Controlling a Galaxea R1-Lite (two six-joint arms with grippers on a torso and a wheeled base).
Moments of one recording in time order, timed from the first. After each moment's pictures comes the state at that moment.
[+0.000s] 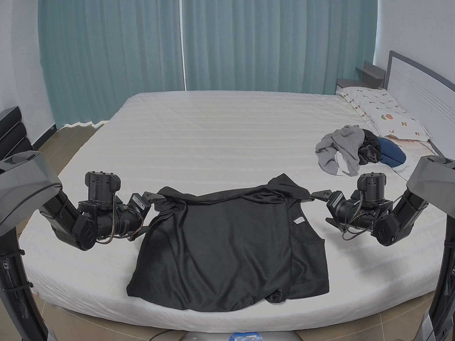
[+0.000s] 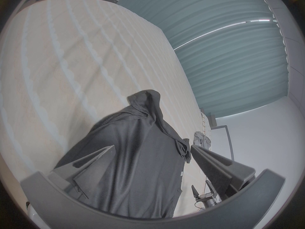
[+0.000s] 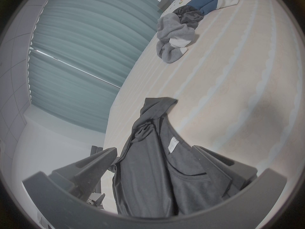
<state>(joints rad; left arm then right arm) -0.15 2.11 -0.79 -0.75 -0.25 -1.07 0.18 2.23 -0.83 -0.93 0.20 0.97</state>
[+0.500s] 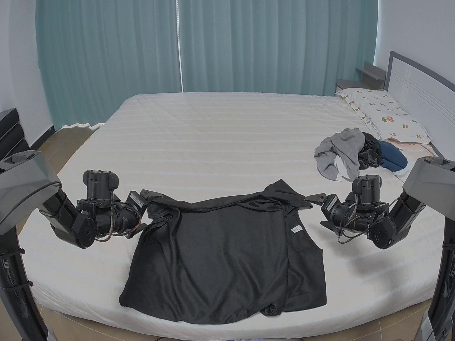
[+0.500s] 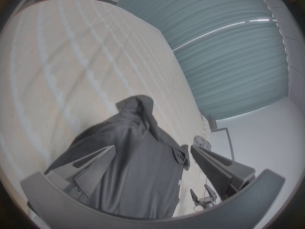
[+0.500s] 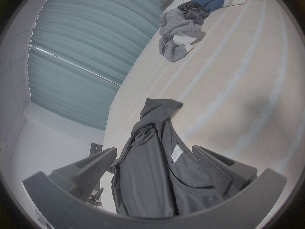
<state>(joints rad) -0.13 2.12 -0.81 -0.75 -0.25 -1.06 0.21 2.23 -0.82 -0.93 0.20 0.97</state>
